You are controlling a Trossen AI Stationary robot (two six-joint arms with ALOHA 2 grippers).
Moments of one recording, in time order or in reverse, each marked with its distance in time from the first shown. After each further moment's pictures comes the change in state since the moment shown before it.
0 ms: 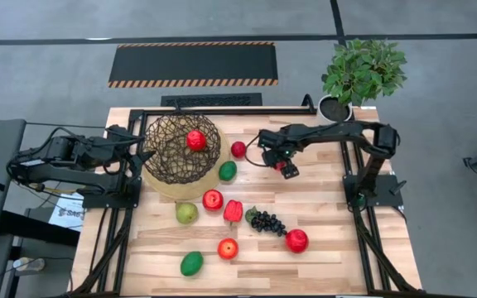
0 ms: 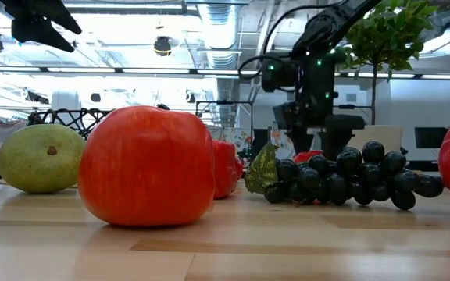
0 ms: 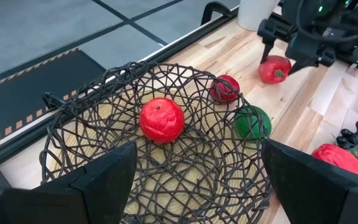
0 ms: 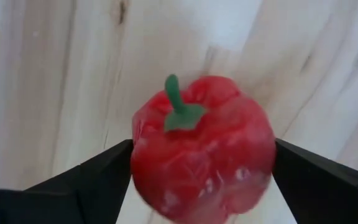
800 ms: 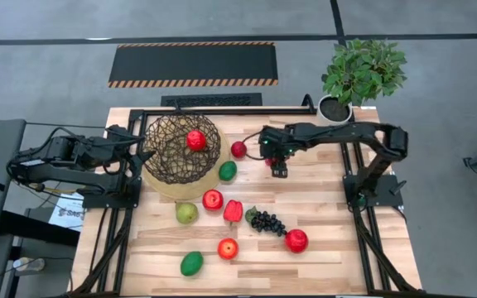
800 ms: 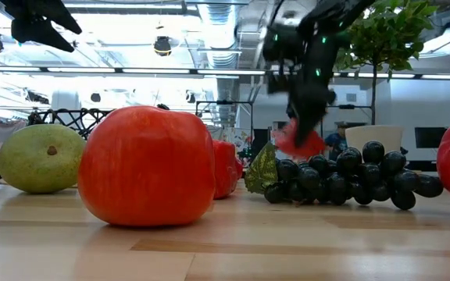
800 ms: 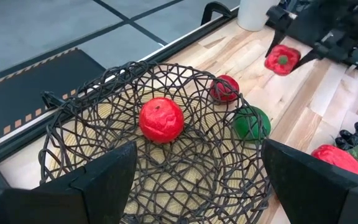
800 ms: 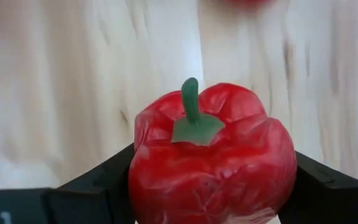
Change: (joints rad) left arm 0.000 0.000 0.000 0.000 0.000 -0.008; right arm 0.034 -0.130 -0.001 0.127 -0.069 0.450
